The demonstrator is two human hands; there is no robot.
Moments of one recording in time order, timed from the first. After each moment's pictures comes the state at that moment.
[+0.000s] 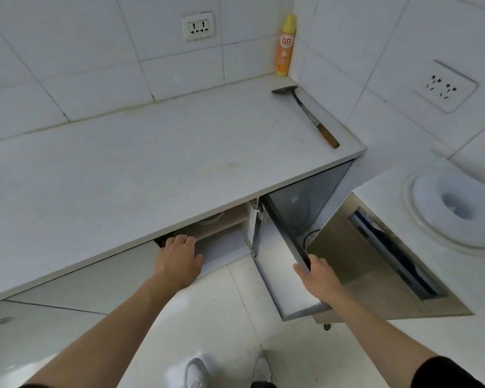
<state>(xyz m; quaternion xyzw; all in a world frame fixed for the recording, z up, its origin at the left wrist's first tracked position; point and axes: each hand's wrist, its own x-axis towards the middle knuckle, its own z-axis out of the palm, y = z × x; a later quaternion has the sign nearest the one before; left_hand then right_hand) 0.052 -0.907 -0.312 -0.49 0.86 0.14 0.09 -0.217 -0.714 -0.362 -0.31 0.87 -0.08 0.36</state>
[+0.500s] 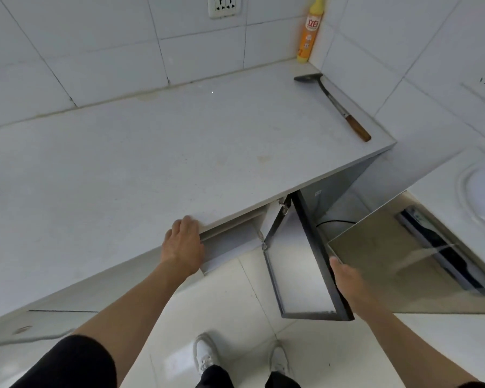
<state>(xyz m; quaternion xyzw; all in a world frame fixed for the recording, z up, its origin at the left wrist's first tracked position) 0.120 -1.009 -0.353 -0.46 0.87 0.13 0.08 -0.153 -0.745 -0.369 -0.15 0.89 -0.24 0.35</state>
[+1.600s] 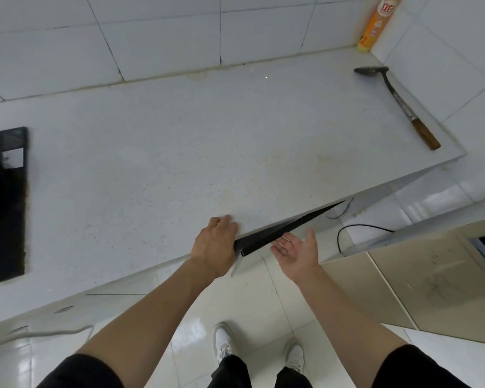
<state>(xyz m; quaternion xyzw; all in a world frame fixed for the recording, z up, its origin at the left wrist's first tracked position) 0.183 -1.056 -0.344 -0.38 0.90 0.19 0.09 0.005 -0.959 -0.386 0.23 0.49 -0.65 0.54</state>
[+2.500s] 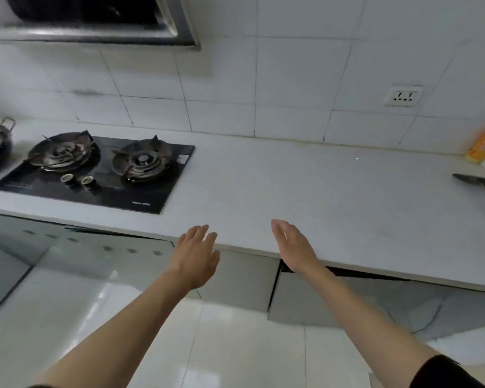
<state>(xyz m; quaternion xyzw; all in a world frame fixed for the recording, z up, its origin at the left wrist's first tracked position) 0.310 -0.924 -0.220 -0.66 0.75 0.05 0.00 0.068 -0.952 -0.224 -0.63 0.61 -0.26 0.41</state>
